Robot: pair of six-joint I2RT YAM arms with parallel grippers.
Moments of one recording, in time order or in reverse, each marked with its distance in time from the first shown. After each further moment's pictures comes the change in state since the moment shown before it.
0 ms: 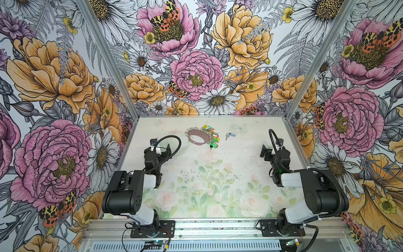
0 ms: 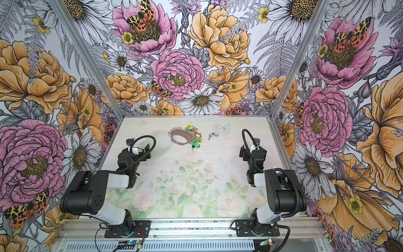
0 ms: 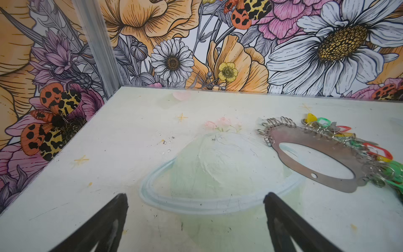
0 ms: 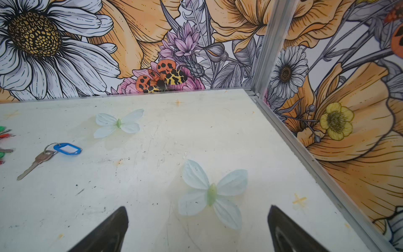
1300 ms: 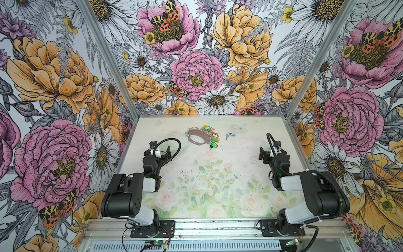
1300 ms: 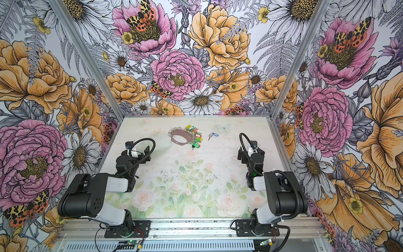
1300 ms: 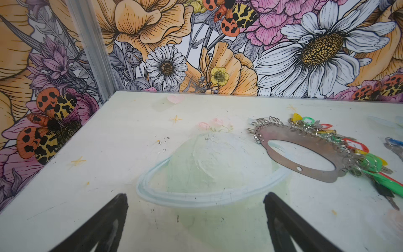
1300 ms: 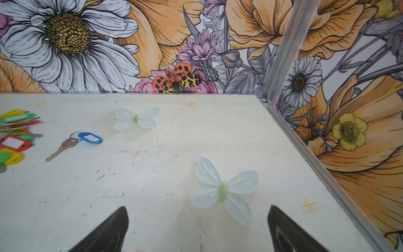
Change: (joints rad) left arm -0.003 -0.074 -0.079 0.056 0.039 0.012; right arm 0.032 -0.050 -0.099 0.089 -0.061 -0.060
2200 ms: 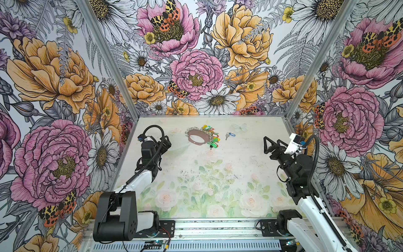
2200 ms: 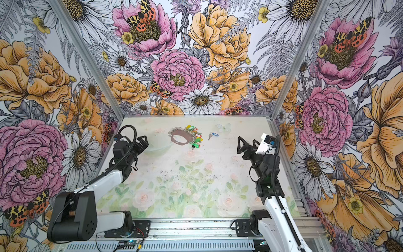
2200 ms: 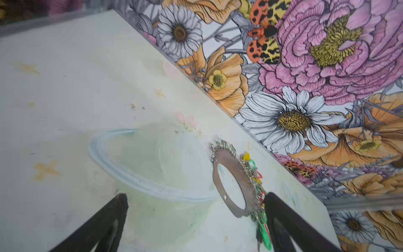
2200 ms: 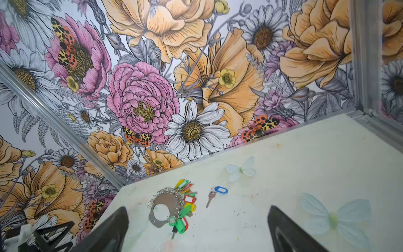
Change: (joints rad) left arm -0.061 -0.138 0.346 -0.697 0.024 -0.676; right arm 0.029 -0.737 0.201 -0.768 -0.285 0.553
